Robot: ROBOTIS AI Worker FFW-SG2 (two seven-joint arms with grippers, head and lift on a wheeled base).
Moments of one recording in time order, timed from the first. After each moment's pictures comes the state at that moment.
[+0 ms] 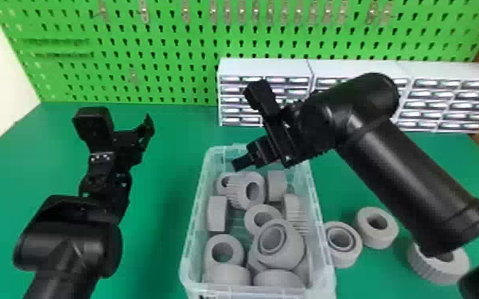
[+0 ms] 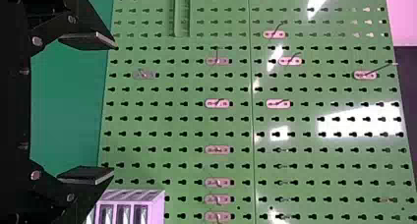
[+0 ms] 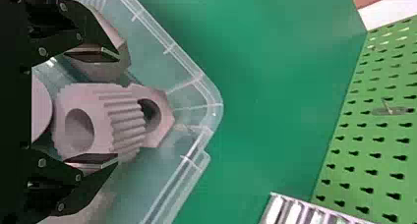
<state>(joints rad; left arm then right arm) -0.17 0.16 -0.07 -1.56 0.15 0.08 0.20 -0.86 -0.09 0.64 -1.21 -0.50 1.20 0.18</state>
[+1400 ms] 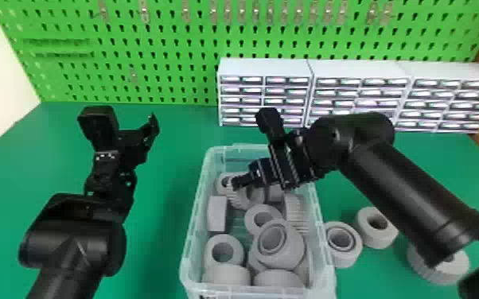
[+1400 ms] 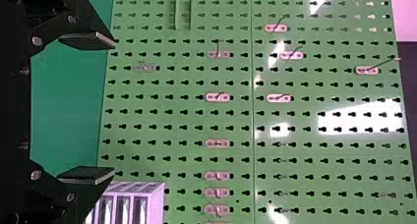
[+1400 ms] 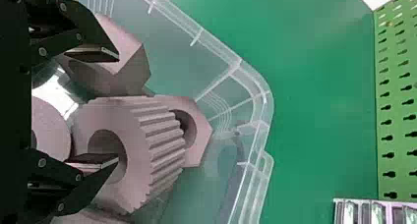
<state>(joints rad) -0.18 0.16 -0.09 -1.55 0.16 0.08 0.20 -0.86 -0.09 0.65 -0.98 -0.77 1.07 0.09</state>
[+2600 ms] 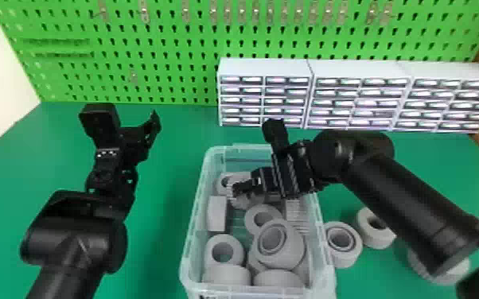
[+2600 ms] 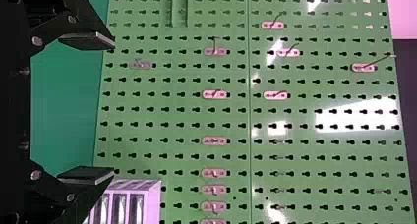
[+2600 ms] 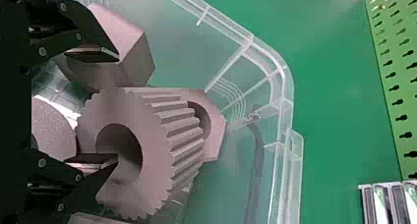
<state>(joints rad) -0.19 0.16 -0.09 -1.55 0.16 0.08 0.20 -0.85 -0.09 0.67 -0.86 -0.87 0.98 0.08</state>
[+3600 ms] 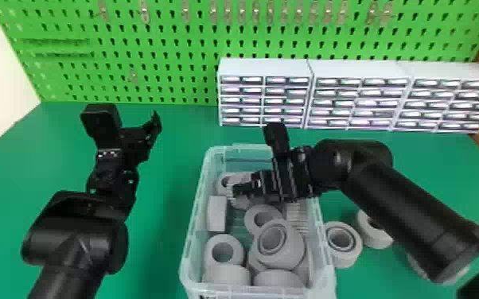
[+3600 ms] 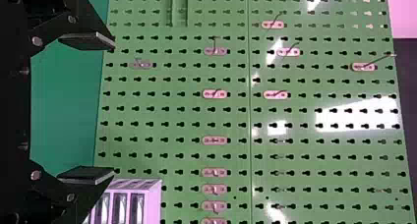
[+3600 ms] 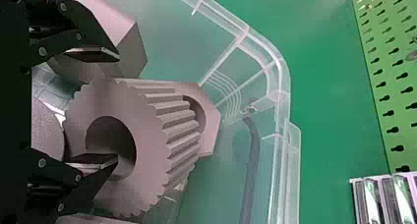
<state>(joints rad) -0.18 0.16 -0.09 -1.55 0.16 0.08 0.20 -0.84 -0.09 0.71 -0.84 -0.90 0.89 0.09</state>
